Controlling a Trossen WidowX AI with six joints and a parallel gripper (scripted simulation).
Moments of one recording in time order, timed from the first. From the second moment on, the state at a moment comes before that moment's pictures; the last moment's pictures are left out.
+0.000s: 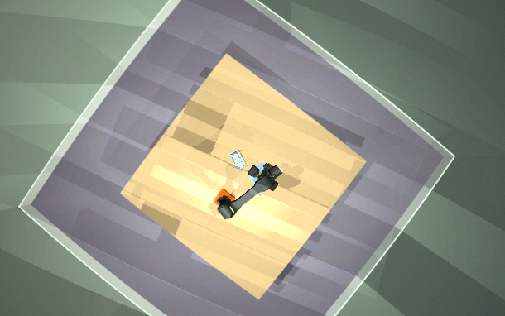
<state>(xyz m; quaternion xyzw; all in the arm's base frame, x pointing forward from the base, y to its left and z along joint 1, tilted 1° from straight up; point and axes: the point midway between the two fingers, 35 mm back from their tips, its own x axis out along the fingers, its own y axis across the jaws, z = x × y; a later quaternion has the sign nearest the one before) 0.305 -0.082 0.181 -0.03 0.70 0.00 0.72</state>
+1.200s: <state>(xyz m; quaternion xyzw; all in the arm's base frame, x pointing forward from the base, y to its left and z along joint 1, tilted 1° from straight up) 0.231 0.030 0.156 0.12 0.72 -0.05 0.68</state>
